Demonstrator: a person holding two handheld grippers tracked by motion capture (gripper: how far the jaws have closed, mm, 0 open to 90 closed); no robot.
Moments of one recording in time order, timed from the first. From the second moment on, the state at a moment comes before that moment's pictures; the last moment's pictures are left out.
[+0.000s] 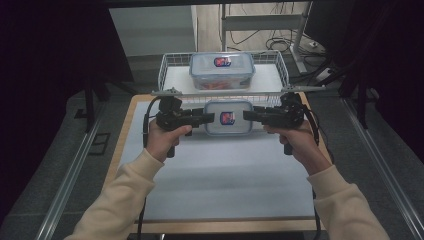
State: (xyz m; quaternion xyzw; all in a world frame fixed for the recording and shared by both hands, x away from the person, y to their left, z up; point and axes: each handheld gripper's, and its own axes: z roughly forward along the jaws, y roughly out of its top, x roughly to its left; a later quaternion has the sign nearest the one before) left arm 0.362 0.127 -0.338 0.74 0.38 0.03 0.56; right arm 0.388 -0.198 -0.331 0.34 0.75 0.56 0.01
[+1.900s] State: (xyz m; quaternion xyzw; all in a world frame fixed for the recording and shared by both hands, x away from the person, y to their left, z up) left arm 0.462 0.147 -0.259 0.74 0.37 0.04 0.56; right arm 0.485 -0.179 -0.251 0.34 0.75 0.57 0.01
